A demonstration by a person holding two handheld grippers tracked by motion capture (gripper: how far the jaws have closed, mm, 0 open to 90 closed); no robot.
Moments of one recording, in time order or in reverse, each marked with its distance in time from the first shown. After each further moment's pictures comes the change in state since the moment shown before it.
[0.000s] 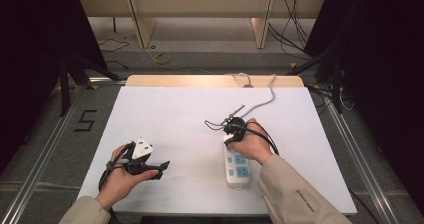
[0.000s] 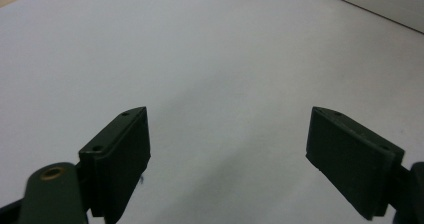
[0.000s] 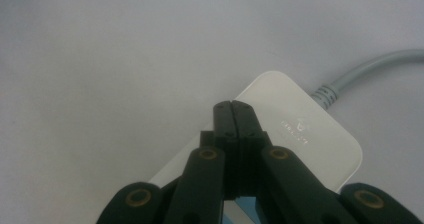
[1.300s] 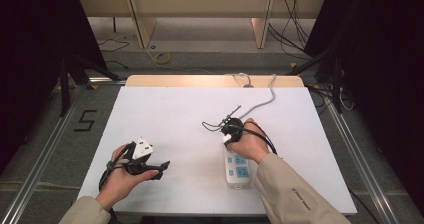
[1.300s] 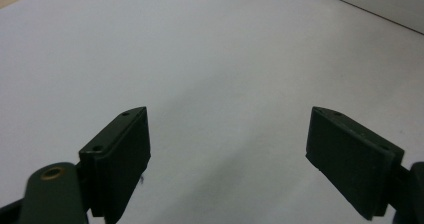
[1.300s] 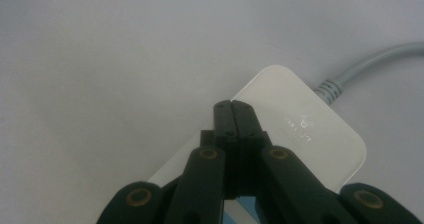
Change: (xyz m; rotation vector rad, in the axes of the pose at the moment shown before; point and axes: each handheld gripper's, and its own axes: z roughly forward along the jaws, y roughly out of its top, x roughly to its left) left arm -0.001 0.000 0.000 -0.001 0.001 -0.001; right arm 0.004 0.004 0.005 0.052 -0.028 0.004
